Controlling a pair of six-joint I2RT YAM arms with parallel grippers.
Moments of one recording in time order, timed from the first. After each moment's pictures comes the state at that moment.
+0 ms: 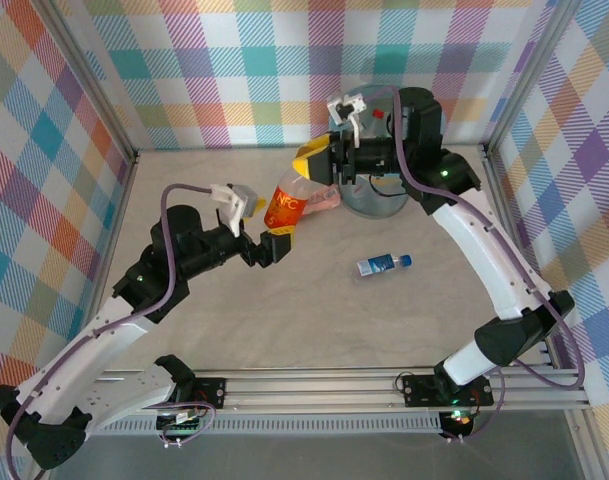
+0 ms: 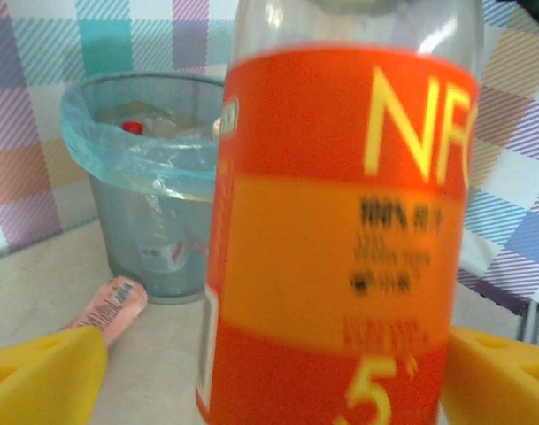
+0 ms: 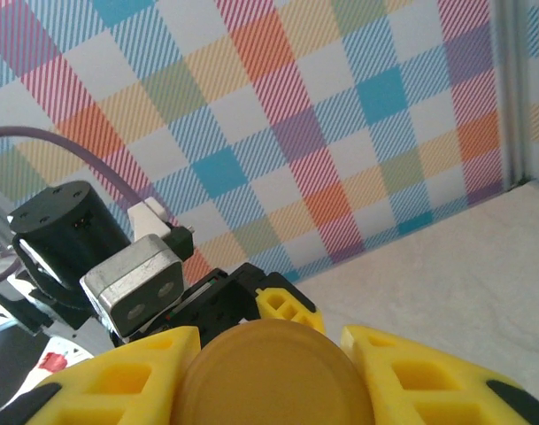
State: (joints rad) left arm -0.66 0.91 1.03 -0.25 0.22 -0.11; right arm 0.55 1.54 1.89 -0.52 -0.91 0.22
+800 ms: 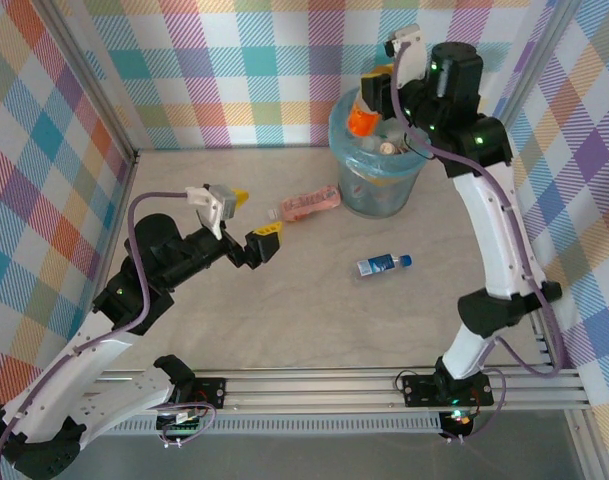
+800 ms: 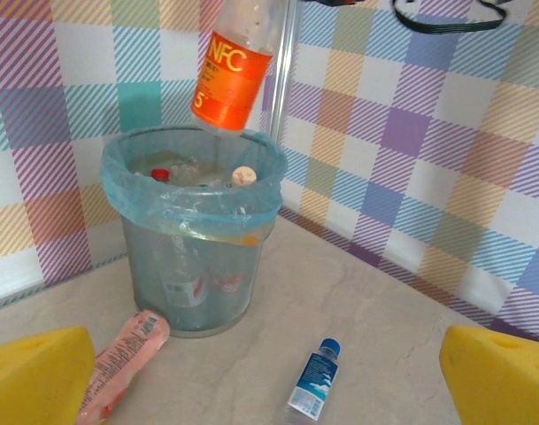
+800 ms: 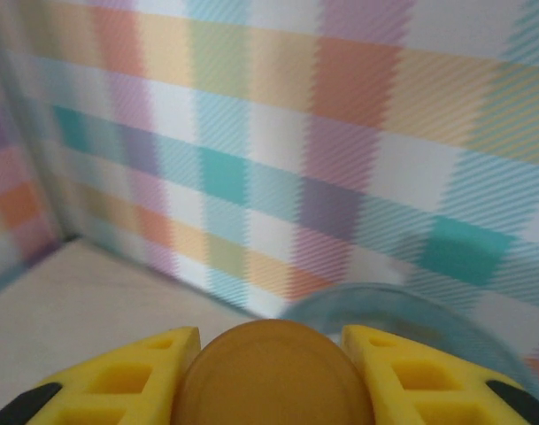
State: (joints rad) left arm -0.66 0.82 1.04 -0.26 0.16 -0.11; right arm 0.40 1.75 2.35 -0.77 -0.02 -0.11
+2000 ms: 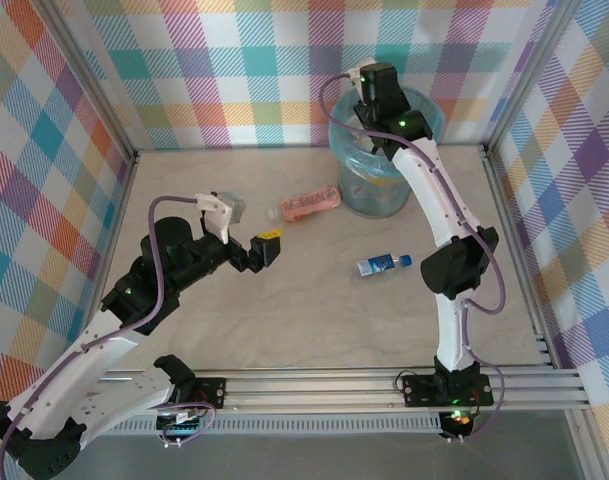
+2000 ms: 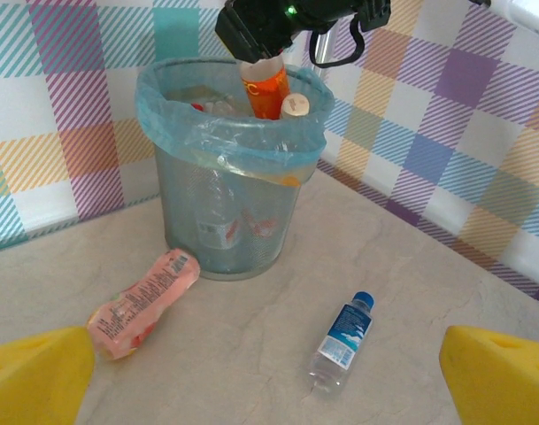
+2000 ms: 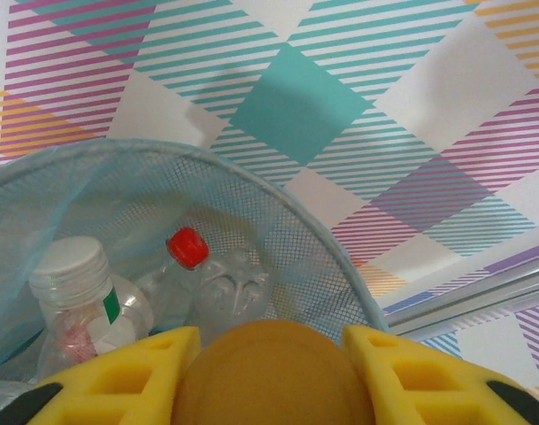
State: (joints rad) left arm -0.66 0.83 0.99 -0.32 0.09 -0.11; right arm 0.43 2.09 2.39 -0.73 0.57 -0.42
